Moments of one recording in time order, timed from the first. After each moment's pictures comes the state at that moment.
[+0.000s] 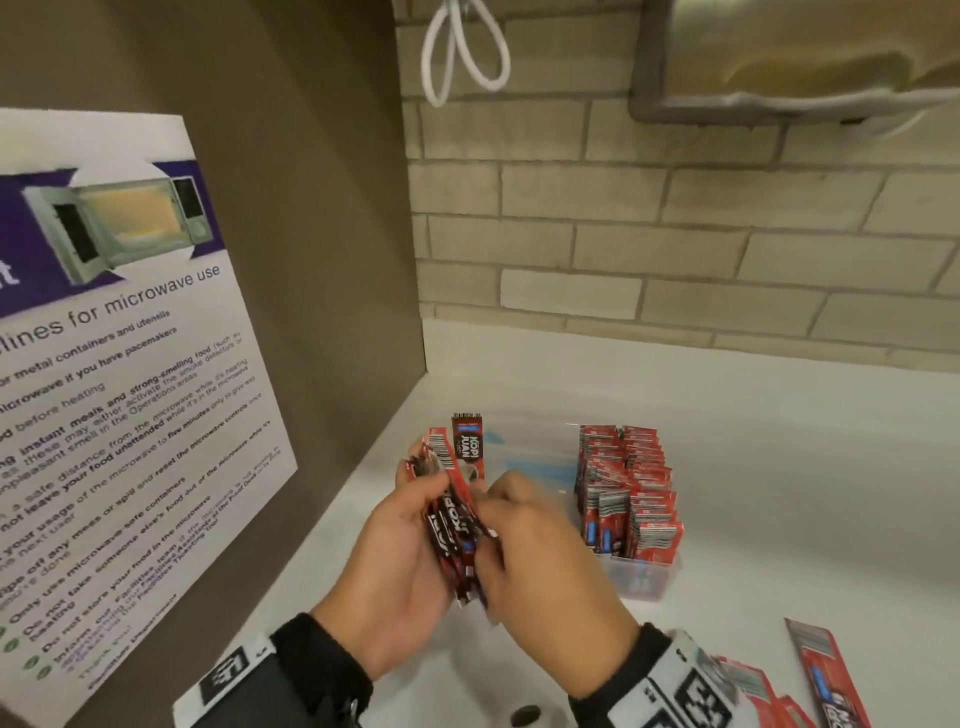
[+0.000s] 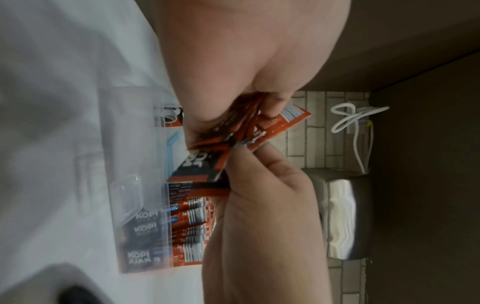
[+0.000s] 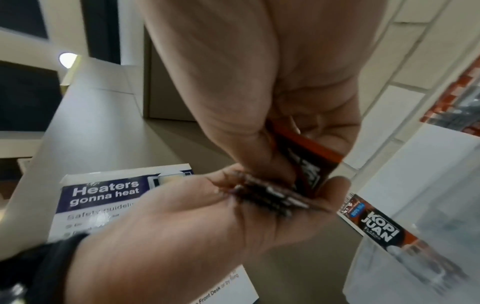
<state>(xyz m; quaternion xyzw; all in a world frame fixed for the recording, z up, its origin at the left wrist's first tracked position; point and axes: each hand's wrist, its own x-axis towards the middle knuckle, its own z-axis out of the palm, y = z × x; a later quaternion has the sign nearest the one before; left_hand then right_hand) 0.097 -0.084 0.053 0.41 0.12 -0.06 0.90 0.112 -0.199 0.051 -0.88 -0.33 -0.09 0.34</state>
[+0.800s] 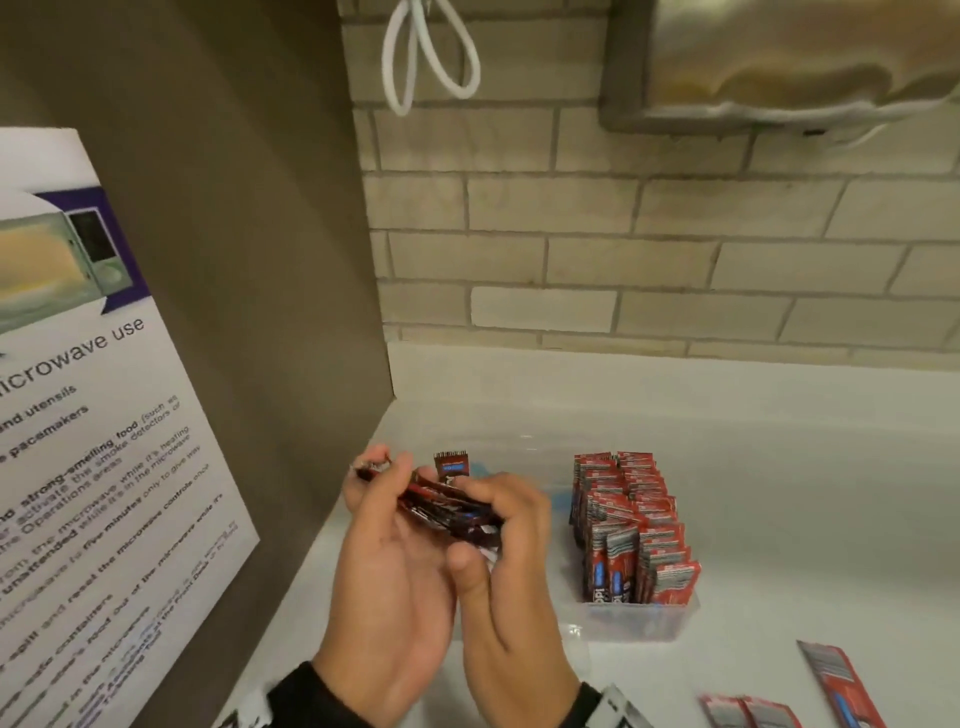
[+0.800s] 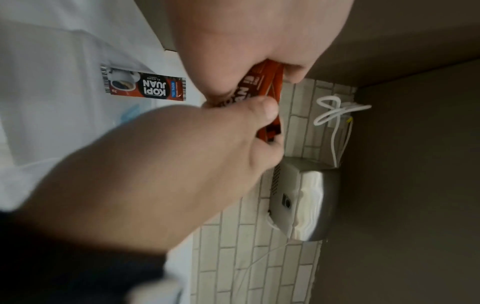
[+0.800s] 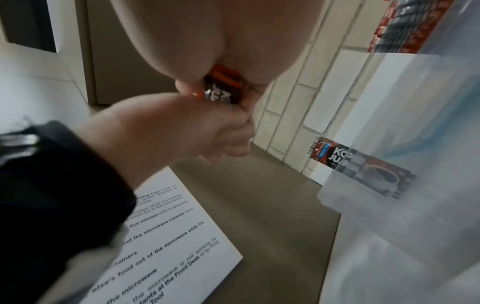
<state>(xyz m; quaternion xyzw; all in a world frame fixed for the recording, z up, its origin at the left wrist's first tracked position) 0.132 -0.078 0.069 0.30 0.04 0.06 0.95 0.135 -0.153 0.016 -0.68 -0.29 -0.27 0.61</state>
